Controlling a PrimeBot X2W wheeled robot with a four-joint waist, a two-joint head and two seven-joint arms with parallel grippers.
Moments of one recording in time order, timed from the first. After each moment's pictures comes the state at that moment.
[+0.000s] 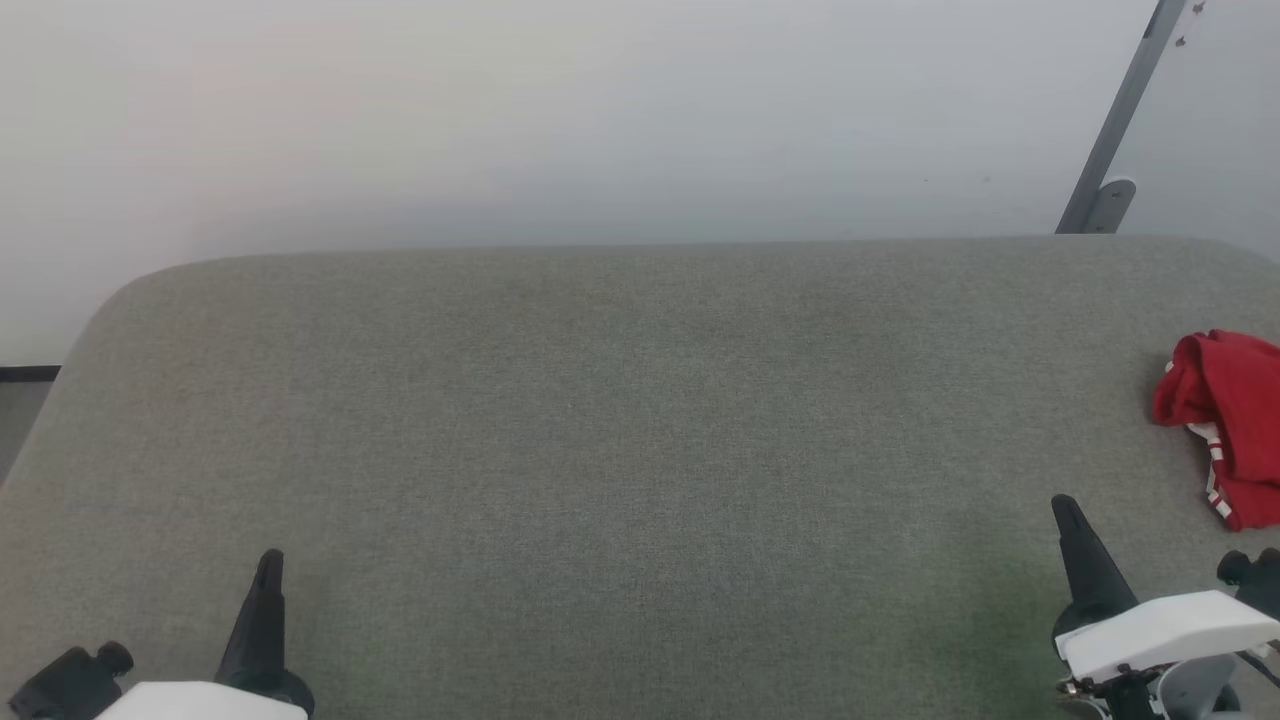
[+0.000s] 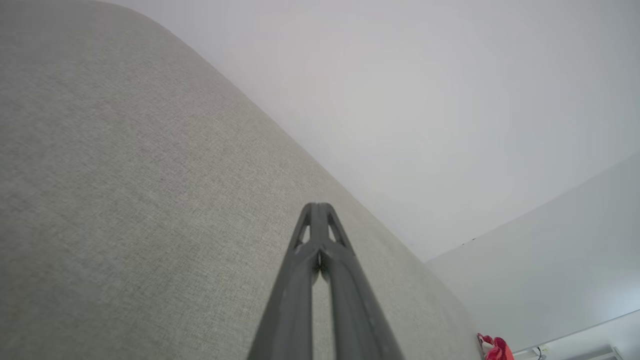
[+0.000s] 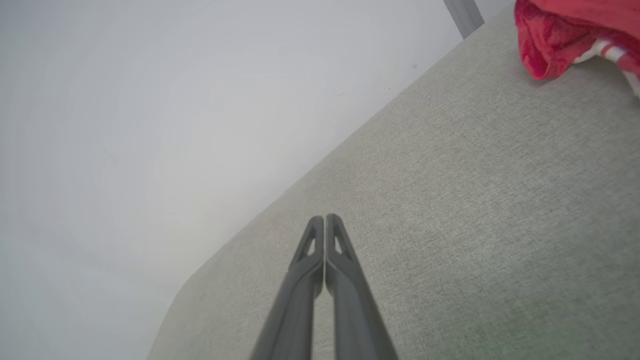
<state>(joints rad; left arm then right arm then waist) 0.08 0.18 0.10 0.17 -0.99 -0.13 -0.09 -0.03 -0.15 -0.05 0.26 0.93 0.13 -0.03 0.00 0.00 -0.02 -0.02</state>
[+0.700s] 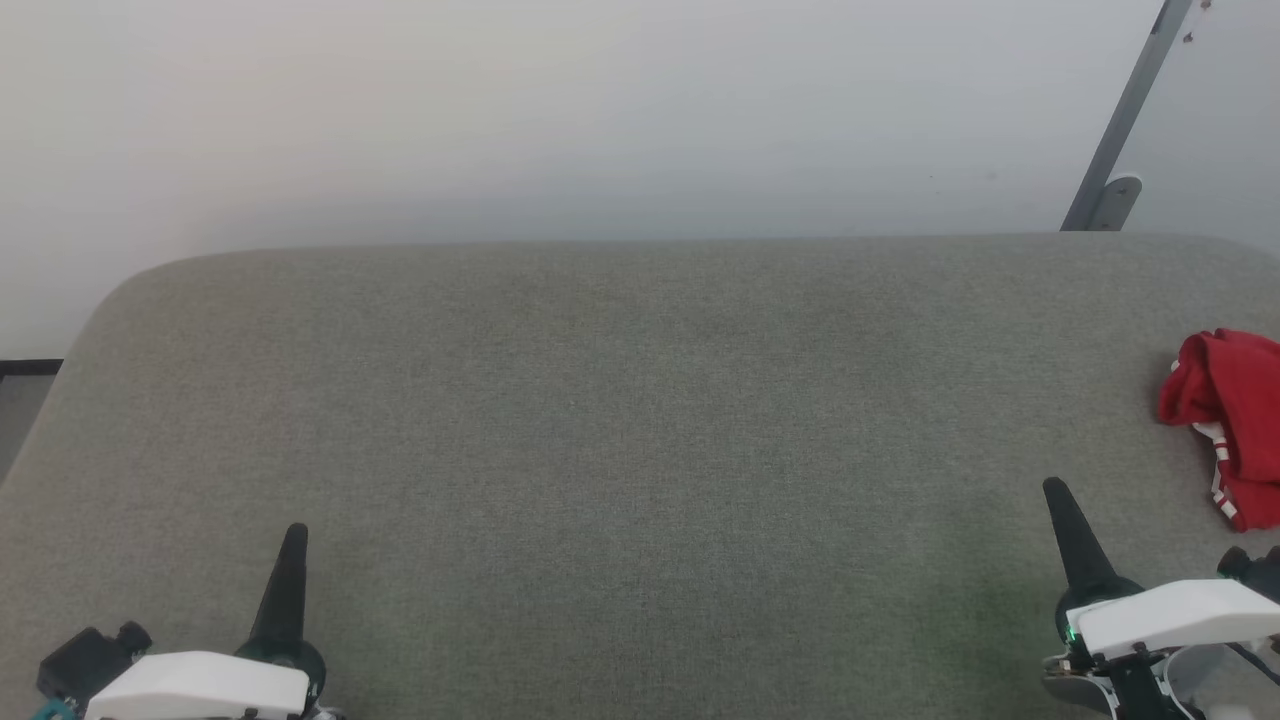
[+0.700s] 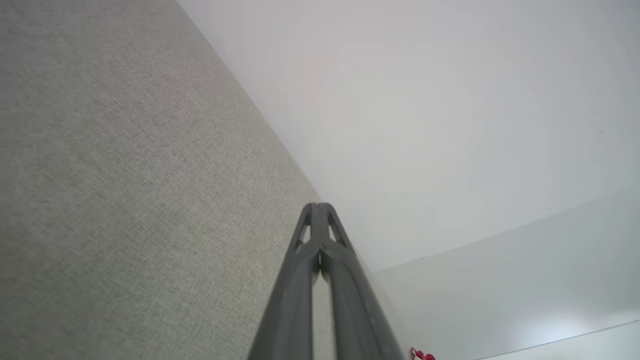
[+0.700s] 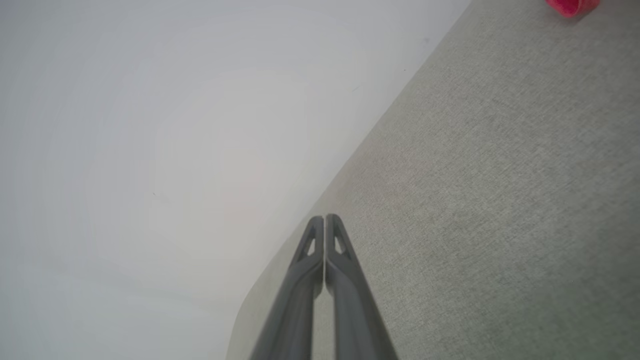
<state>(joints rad) 0.02 0.14 0.10 0.20 -1.19 -0.13 -0.03 -0.06 -0.12 -0.07 0.26 1.14 0.13 0.01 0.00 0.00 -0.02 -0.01</state>
